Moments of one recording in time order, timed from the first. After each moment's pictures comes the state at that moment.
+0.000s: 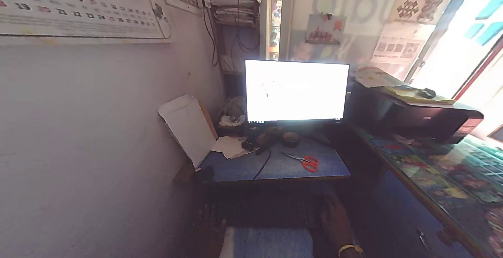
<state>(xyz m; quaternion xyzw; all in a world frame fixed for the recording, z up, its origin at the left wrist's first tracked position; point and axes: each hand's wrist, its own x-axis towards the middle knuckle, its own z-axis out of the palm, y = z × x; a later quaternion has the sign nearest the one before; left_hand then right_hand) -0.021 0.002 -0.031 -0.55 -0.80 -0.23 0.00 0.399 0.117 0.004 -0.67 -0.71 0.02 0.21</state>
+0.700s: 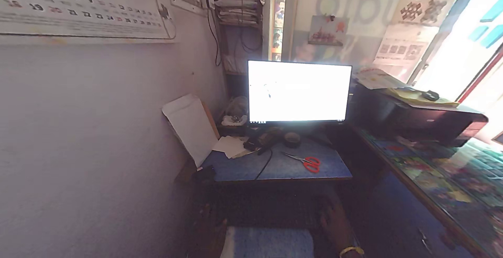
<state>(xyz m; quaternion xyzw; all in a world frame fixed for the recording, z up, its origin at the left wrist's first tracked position) -0.020 0.001 -0.026 -0.55 -0.81 -0.22 0.00 0.403 0.120 -0.003 -0.63 -0.75 0.02 0.21</state>
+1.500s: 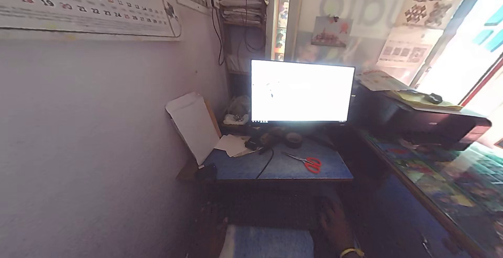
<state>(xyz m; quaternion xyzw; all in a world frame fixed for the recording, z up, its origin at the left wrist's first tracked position) -0.025 0.005 -0.047 -0.56 -0.79 -0.23 0.03 0.404 0.119 -0.008 -0.62 -0.75 0.01 0.22</state>
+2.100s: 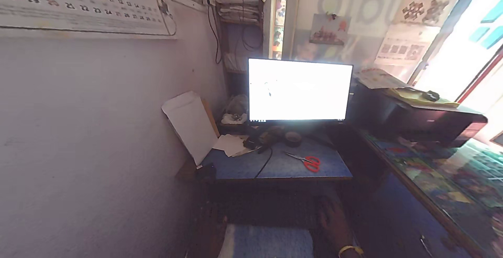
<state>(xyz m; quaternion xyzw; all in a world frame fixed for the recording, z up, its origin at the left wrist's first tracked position) -0.026 0.009 -0.044 -0.56 -0.80 -0.23 0.03 0.402 0.118 -0.005 -0.63 -0.74 0.02 0.22</state>
